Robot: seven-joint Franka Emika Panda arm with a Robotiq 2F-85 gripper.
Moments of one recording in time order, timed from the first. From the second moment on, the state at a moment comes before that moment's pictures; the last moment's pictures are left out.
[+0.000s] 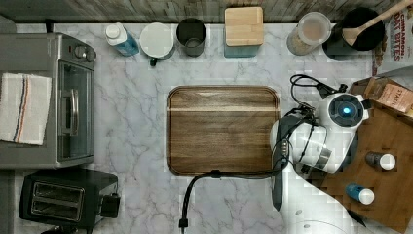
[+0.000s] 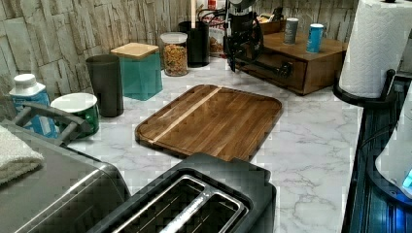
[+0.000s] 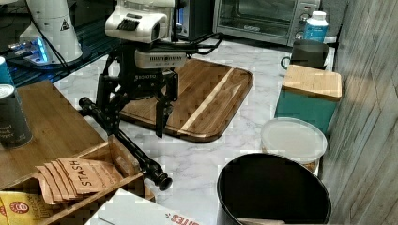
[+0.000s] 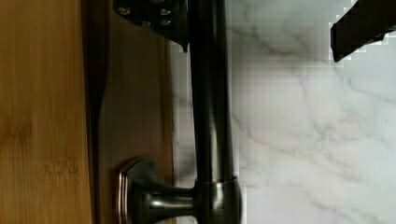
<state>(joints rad) -0.31 0.41 -0.19 -2.04 -0.18 0.94 -0.60</state>
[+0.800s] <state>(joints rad) -0.34 0.48 -0.17 -2.04 -0.10 0.88 -0.69</state>
